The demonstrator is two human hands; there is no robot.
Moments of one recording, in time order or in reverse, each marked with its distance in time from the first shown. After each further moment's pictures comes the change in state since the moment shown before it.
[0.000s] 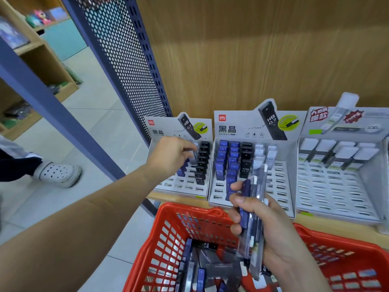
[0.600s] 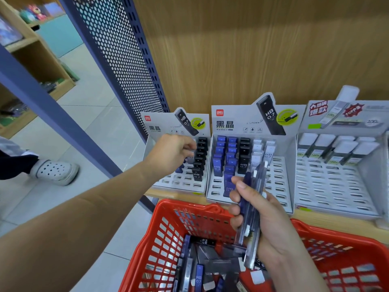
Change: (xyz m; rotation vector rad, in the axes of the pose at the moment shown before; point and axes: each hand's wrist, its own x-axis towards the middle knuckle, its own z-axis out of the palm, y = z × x) left_hand 0.004 -0.004 0.008 -0.009 -0.034 0.035; right_hand 0.005 0.002 0.002 0.112 0.095 0.015
